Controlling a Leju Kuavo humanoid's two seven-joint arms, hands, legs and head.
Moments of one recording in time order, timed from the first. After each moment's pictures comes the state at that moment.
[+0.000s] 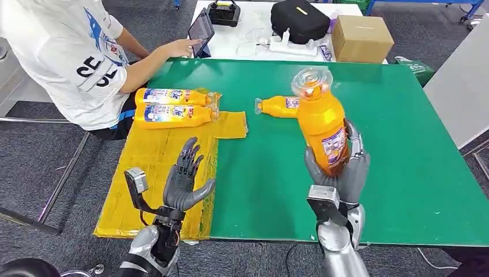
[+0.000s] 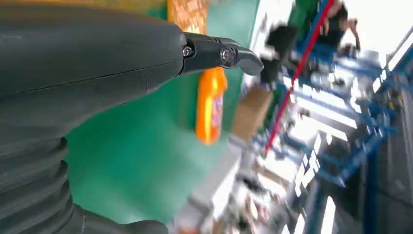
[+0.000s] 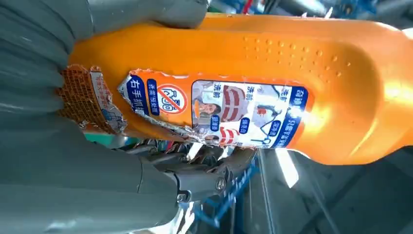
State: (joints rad) left arm -0.17 -0.22 -0.25 -1.21 0.31 -0.20 -0.39; right arm -0.07 0.11 0.16 -1.54 0.54 -0.65 -0.69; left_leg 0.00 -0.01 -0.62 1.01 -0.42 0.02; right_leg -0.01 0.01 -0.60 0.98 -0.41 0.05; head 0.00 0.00
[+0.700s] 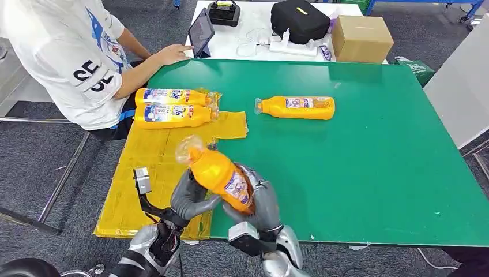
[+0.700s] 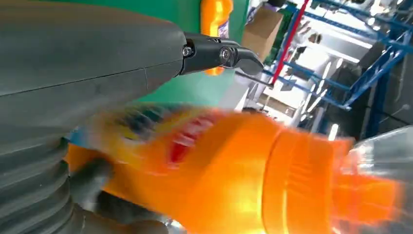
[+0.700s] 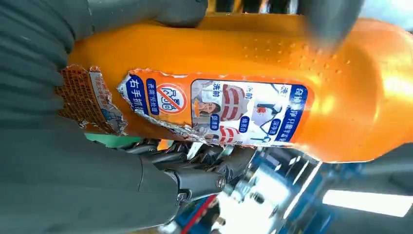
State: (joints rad) left arm -0.21 -0.16 -0.35 -1.14 0.43 -0.42 -0.37; right arm -0.11 0.17 0.57 -1.16 0.52 -0.62 -0.69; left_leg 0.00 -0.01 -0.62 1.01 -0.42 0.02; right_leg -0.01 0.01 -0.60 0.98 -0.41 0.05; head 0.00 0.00
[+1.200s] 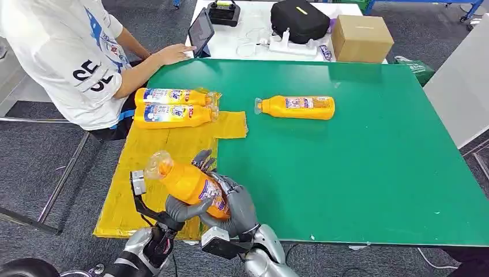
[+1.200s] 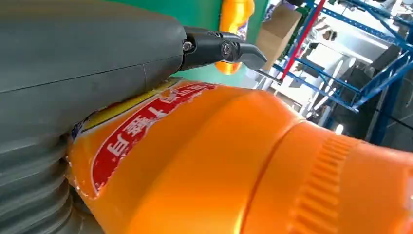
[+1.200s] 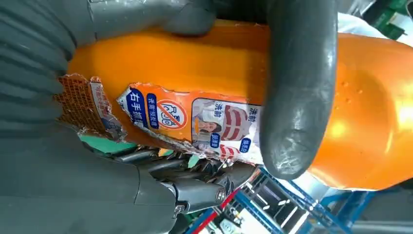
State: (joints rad) left arm -0.21 -0.12 -0.36 -1.07 0.51 -0.49 -0.36; right arm -0.22 0.23 0.66 -0.90 0.53 -0.58 -0.70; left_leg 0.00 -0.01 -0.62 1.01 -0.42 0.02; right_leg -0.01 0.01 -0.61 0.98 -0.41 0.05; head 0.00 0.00
